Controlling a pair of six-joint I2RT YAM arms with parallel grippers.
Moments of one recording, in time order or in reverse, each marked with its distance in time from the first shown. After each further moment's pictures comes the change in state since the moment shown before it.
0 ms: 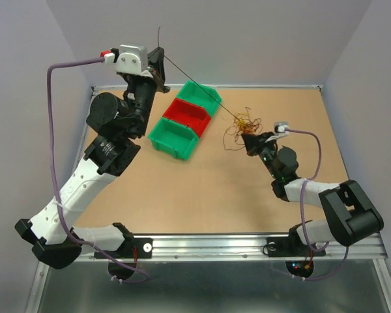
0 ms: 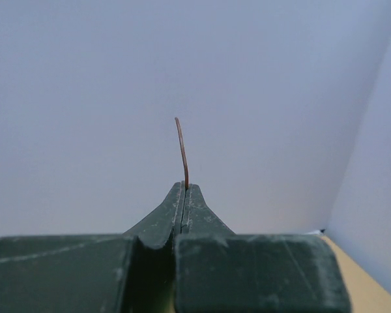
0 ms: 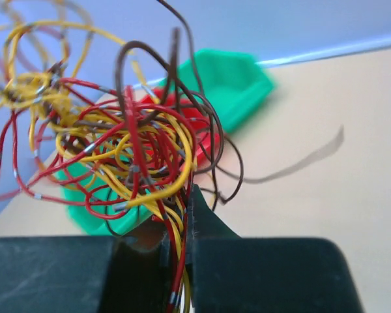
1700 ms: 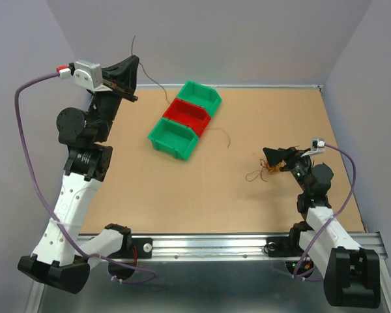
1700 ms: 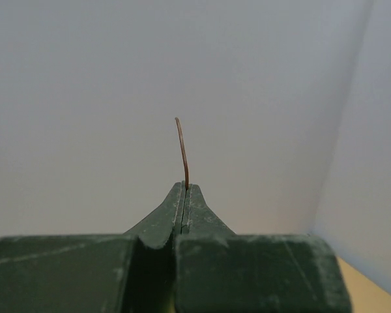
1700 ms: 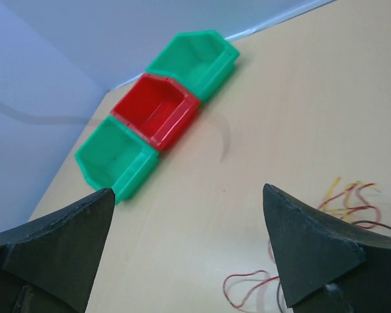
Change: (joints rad) left arm 0.486 -0.171 -0.303 0.165 0.517 -0.307; right arm -0.501 -0.573 -0.234 -0.365 -0.349 0.230
